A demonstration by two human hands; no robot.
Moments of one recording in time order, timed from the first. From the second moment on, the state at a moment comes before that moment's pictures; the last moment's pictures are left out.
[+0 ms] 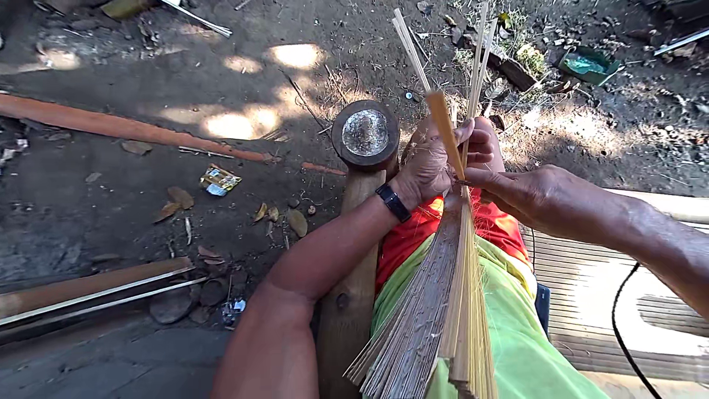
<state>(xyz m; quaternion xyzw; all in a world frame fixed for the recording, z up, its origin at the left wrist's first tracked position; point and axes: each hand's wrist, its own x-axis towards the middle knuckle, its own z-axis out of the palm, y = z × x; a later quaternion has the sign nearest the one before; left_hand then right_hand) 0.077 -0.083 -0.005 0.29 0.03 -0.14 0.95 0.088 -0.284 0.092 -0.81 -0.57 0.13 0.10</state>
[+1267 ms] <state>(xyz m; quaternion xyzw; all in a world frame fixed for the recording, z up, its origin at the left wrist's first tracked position) 0.078 -0.085 -0.003 0.31 0.01 -0.14 0.94 0.081 -0.276 0.107 -0.81 -0.53 0.14 0.20</state>
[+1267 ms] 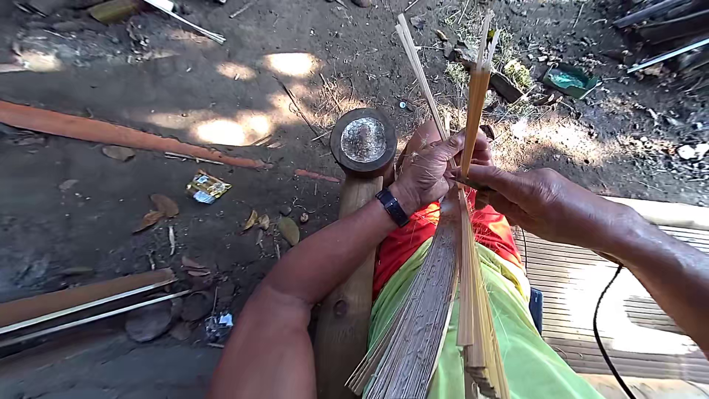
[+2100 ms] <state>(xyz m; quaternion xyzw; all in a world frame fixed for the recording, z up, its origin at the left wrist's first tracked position) 0.034 -0.081 -0.001 0.47 -0.09 -0.08 0.88 0.133 -0.372 0.215 -0.69 -0.25 0.03 0.67</state>
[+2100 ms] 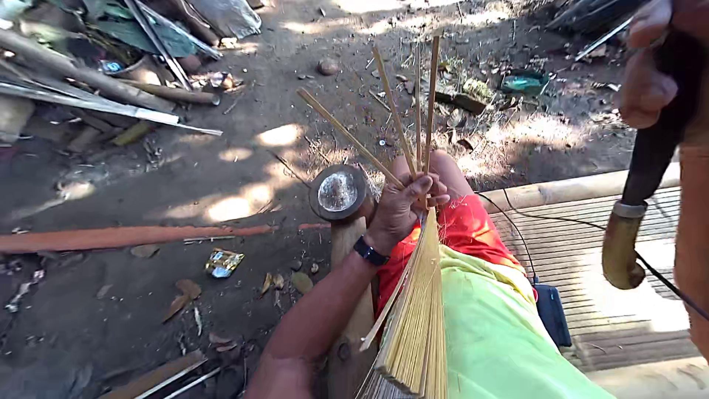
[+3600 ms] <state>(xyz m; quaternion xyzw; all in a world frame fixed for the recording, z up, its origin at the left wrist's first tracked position) 0.070 -0.079 -0.001 0.31 -0.05 -0.14 0.94 0.073 -0.305 0.117 -0.77 -0.62 0.08 0.09</state>
